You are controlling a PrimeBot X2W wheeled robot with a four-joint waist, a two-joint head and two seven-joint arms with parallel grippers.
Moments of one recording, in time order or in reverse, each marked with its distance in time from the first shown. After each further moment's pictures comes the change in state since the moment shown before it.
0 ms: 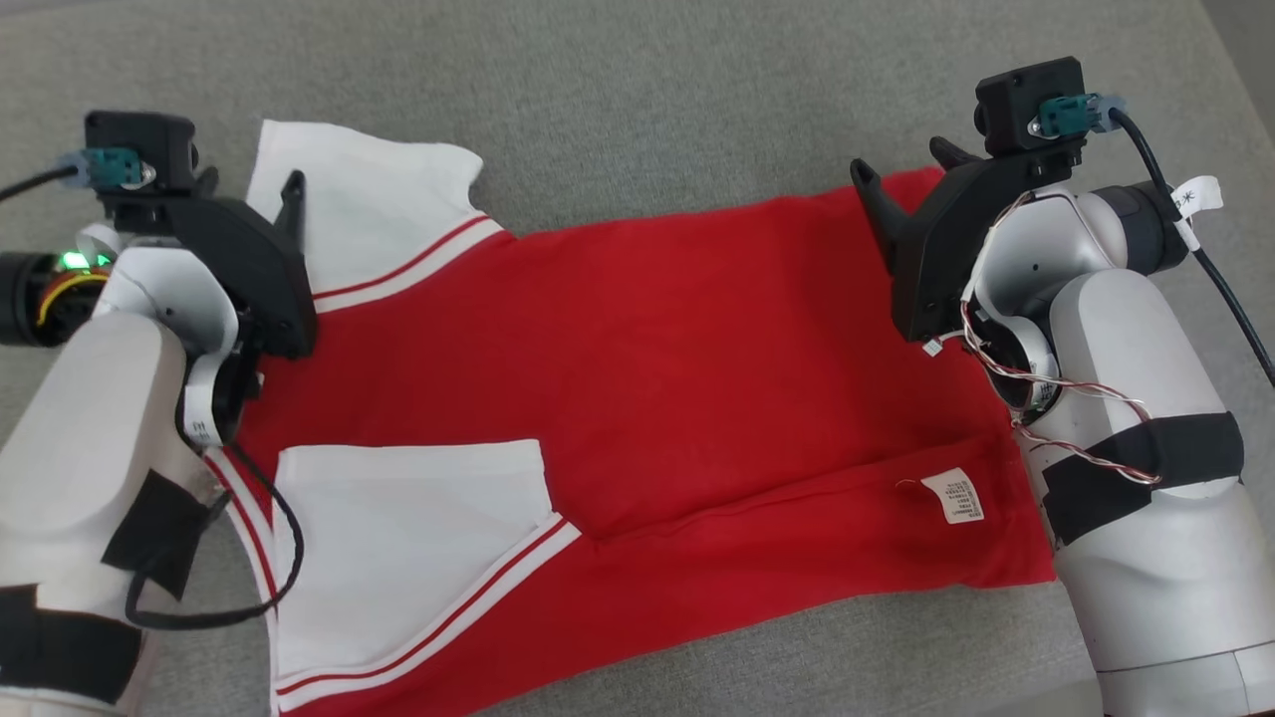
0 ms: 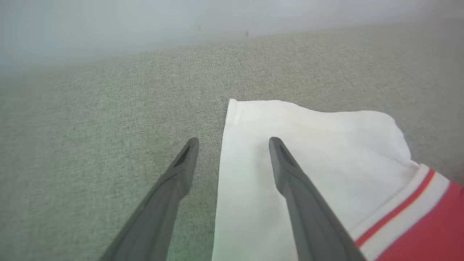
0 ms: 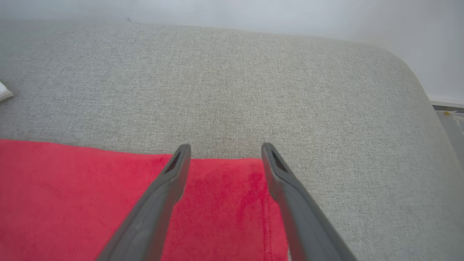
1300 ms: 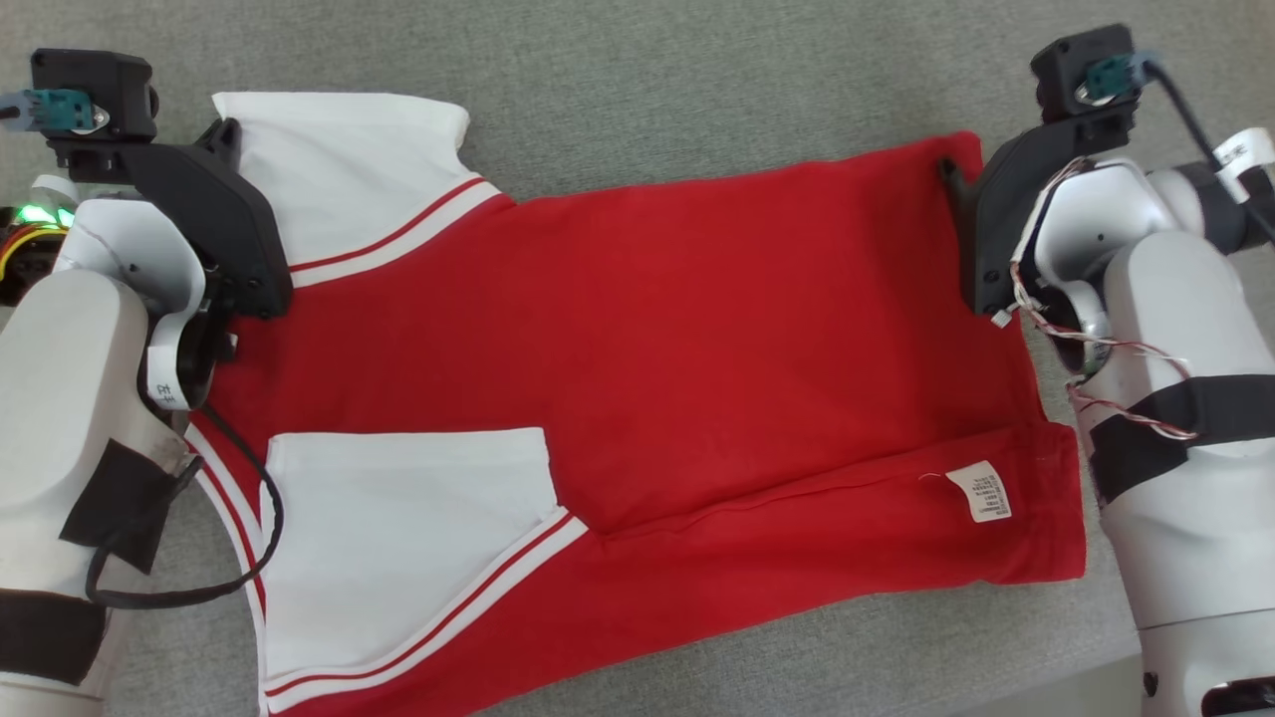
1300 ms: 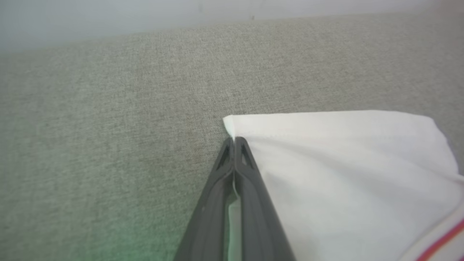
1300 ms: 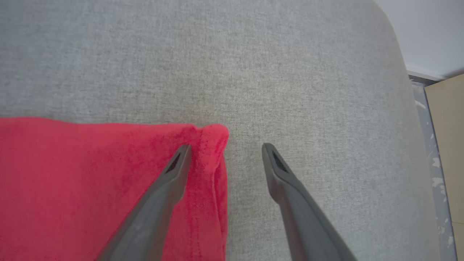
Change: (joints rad) left arm -0.061 0.038 -0.015 -0.029 -0.030 0.015 0.102; right arm -0.070 -0.049 -0.056 0.100 -0.137 0.000 0.086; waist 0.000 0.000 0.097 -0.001
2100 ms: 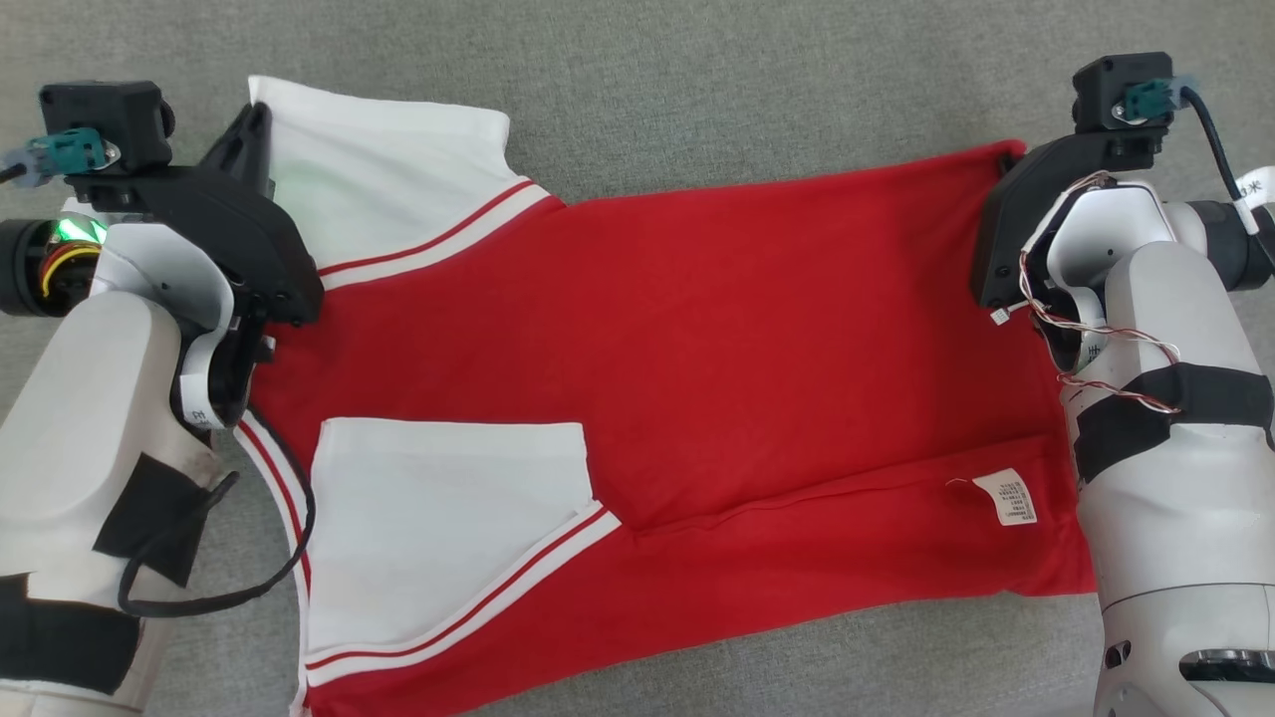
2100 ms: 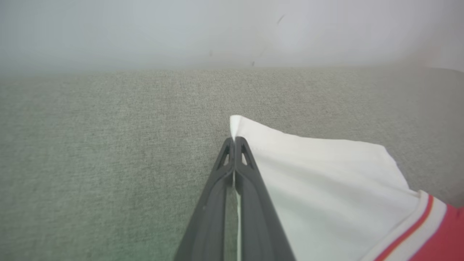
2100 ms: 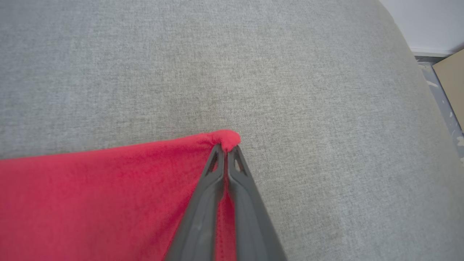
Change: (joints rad) left arm 0.031 -0.046 0.024 0.010 -0.040 -0.033 -0.222; right arm -0.051 0.102 -0.267 0.191 -0.168 0.000 -0.148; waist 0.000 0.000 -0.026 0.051
